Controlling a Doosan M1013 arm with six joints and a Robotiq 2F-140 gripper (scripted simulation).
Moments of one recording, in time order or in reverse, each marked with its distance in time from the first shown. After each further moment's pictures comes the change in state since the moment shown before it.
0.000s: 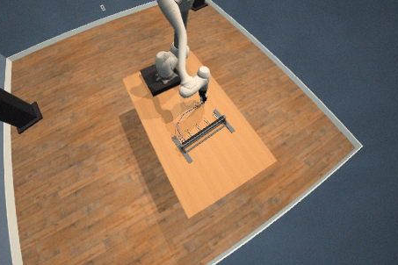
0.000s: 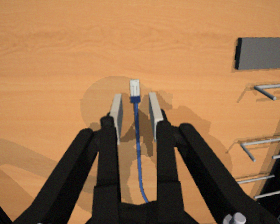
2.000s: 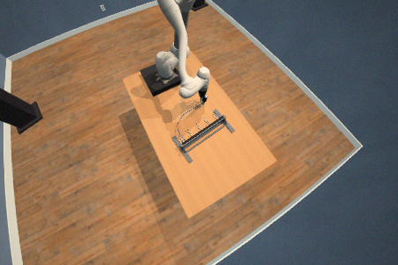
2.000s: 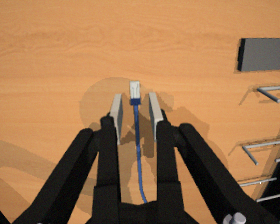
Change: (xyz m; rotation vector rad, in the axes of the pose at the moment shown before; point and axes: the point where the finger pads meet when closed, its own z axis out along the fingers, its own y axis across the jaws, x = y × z) arm 0.000 0.000 0.007 0.000 0.000 0.000
